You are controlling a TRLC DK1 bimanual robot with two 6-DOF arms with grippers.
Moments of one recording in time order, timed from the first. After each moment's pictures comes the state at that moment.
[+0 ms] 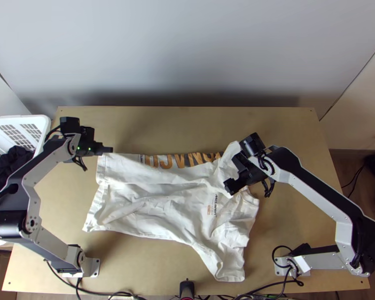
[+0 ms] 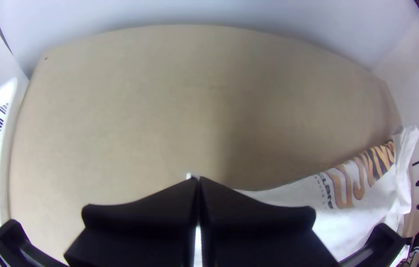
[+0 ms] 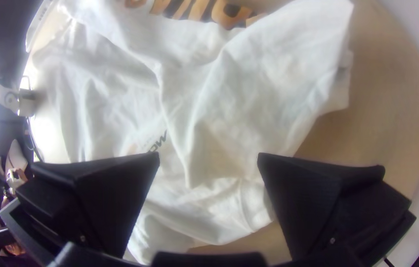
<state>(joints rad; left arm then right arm) 0.09 1.71 1.16 -0.39 0.18 0.11 0.53 1.50 1.16 -0.93 -0.18 -0.03</state>
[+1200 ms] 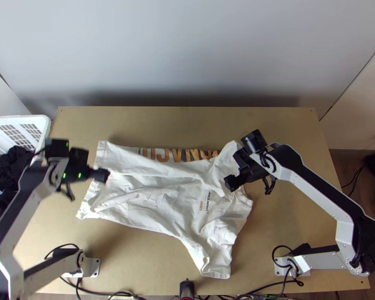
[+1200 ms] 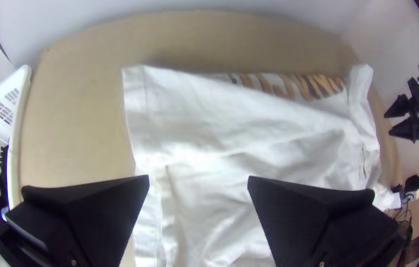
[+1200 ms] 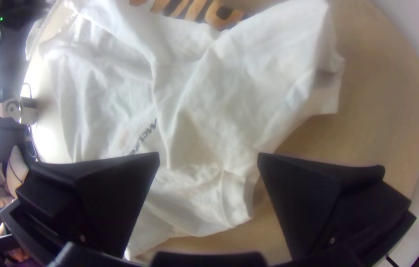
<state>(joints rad) 0.04 1.19 0.92 -0.72 0.23 0.17 0.51 1.50 1.19 -0.93 -0.18 -0.02</state>
